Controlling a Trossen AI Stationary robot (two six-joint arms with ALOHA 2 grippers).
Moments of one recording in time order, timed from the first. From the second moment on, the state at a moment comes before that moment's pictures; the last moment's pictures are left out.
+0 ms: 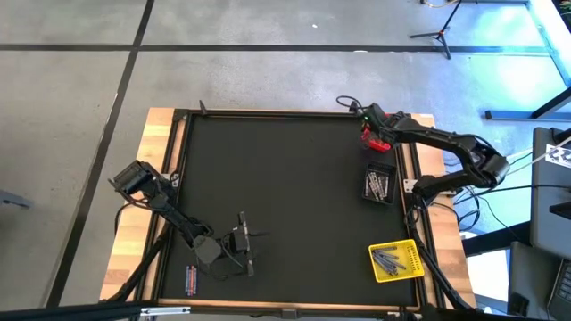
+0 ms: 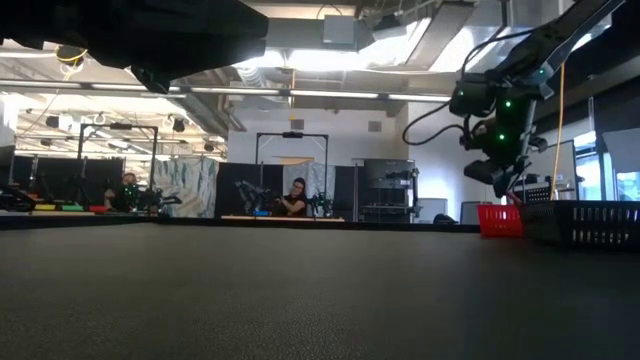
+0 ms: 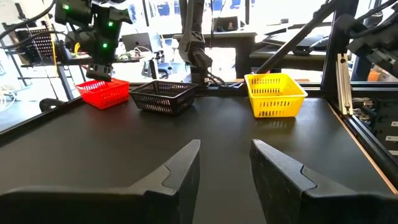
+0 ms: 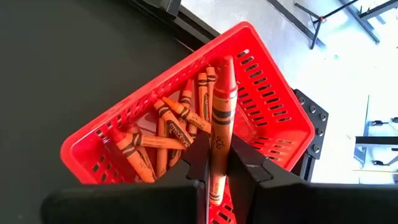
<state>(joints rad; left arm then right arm) -0.70 1.84 0.66 1.08 -0.96 -0.04 -0.80 1.34 0.74 -0.54 0.52 0.09</state>
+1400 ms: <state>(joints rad) -0.66 1.84 0.66 1.06 -0.90 -0.16 -0.53 1.15 0.74 -0.53 0.30 0.13</state>
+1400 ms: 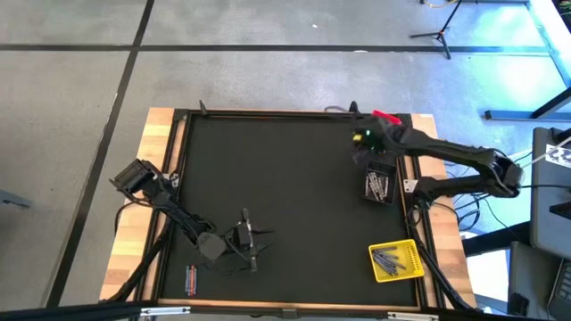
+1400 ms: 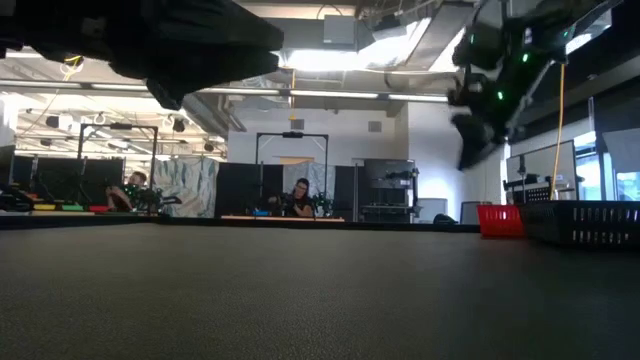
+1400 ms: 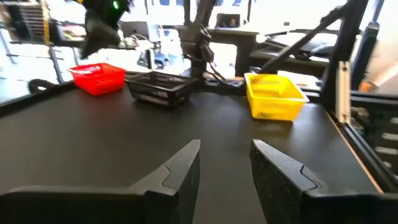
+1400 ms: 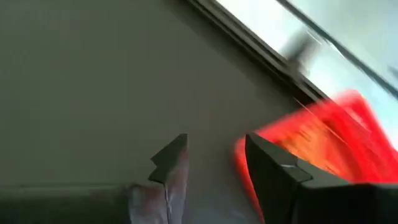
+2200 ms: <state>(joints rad) -0.67 1.76 0.66 0.77 -0.91 -0.34 0.43 1.41 0.58 0.52 0.27 0.05</state>
